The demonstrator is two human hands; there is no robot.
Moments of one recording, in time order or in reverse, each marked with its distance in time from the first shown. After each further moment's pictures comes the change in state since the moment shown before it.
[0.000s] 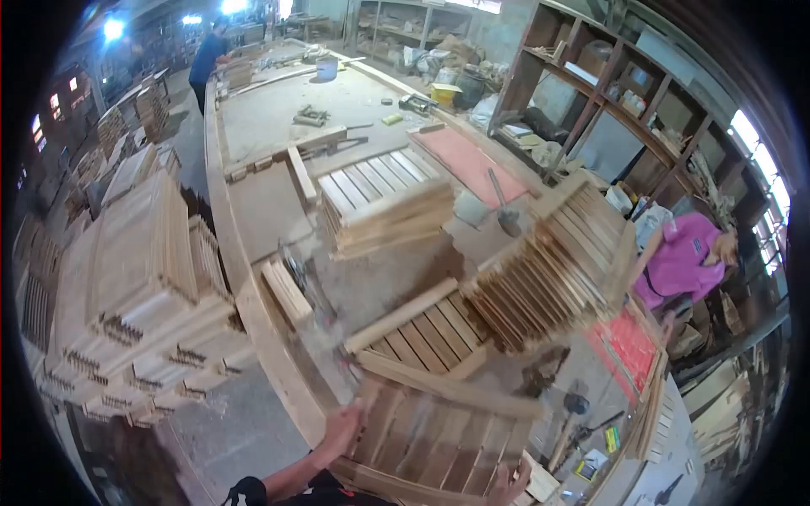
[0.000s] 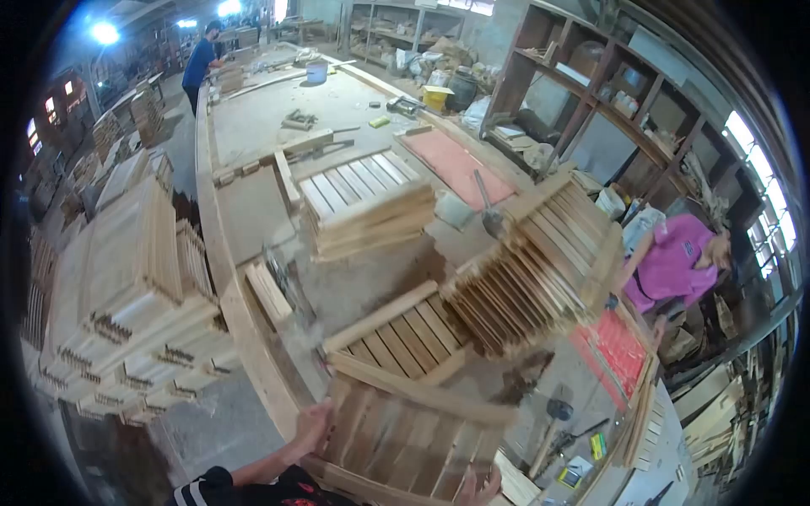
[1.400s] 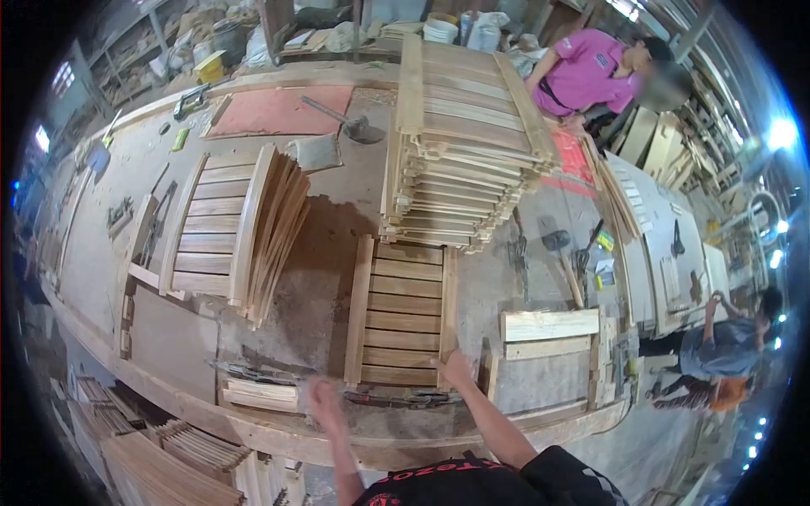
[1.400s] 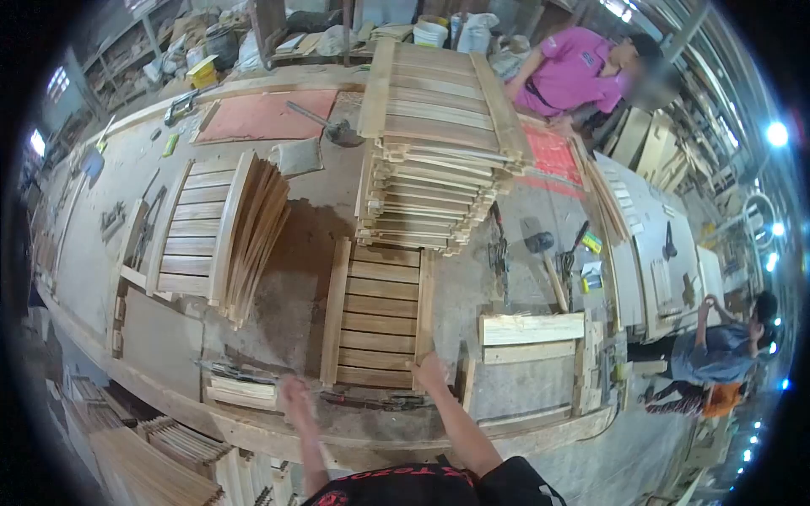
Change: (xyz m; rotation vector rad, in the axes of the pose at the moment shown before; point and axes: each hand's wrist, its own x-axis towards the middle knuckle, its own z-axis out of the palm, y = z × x) left_hand 0.244 0.035 -0.048 -0.380 -0.190 0.147; right_hand 0.035 0.005 0.291 -0.632 -0.316 0.653
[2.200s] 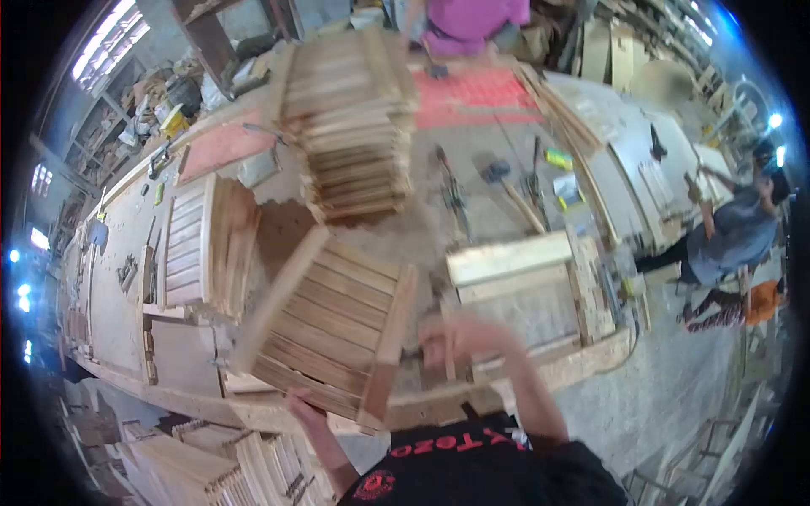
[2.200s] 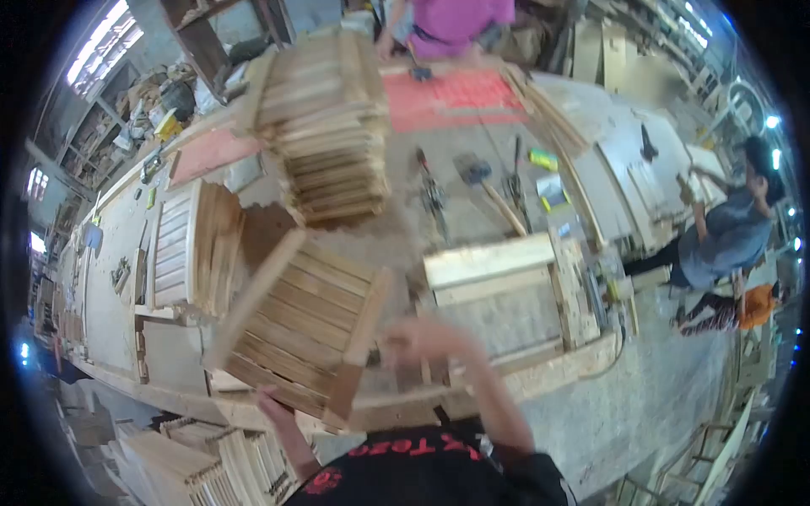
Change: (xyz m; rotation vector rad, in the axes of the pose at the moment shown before) left_hand -0.147 0.078 0.028 -0.293 -0.059 -0.129; right_hand -0.139 0.085 -0.236 0.248 -0.276 -1.023
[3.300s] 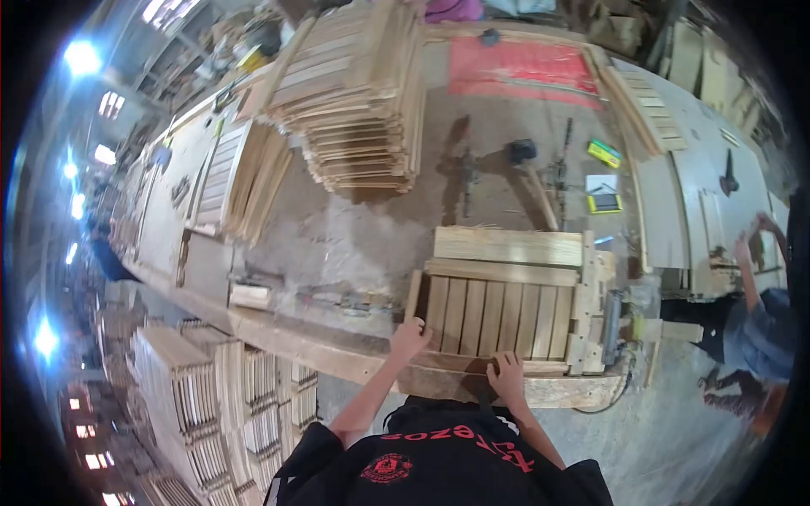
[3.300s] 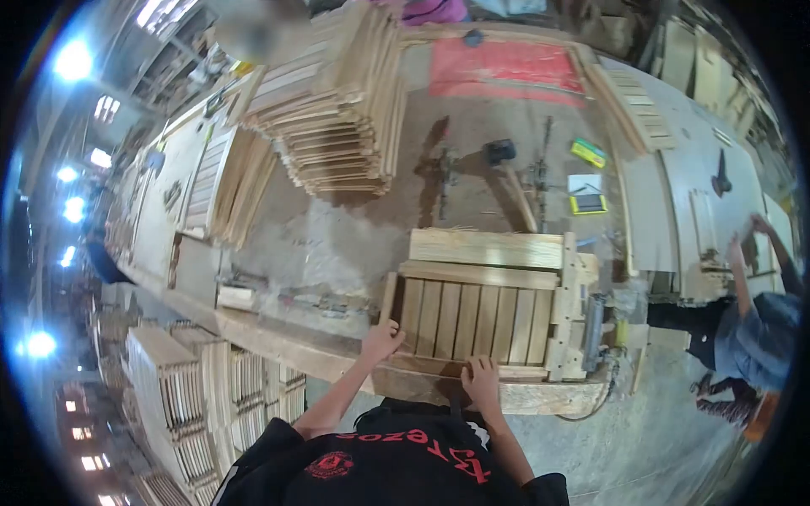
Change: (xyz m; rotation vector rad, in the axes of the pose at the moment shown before) left_hand -0.136 -0.287 0.127 1.720 -0.664 0.081; right_hand -0.267 0.267 0.084 -0.270 0.550 0.291
